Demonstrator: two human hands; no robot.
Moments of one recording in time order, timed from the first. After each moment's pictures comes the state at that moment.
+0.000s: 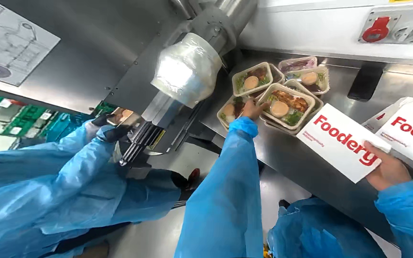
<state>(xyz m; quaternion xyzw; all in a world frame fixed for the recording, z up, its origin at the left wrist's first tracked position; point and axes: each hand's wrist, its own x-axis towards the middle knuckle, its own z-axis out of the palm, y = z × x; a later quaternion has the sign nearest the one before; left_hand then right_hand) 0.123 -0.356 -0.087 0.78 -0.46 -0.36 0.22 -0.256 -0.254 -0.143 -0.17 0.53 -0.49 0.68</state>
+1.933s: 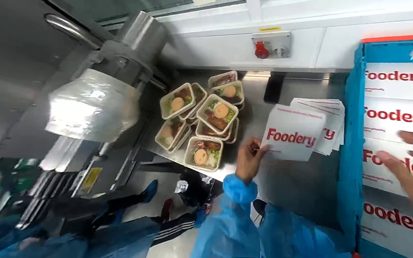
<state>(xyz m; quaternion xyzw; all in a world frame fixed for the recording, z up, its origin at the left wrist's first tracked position) -0.165 -0.246 -0.088 0.59 -0.52 -0.49 0.38 -0.519 -0.214 -0.032 -0.65 0.66 -0.31 0.21</state>
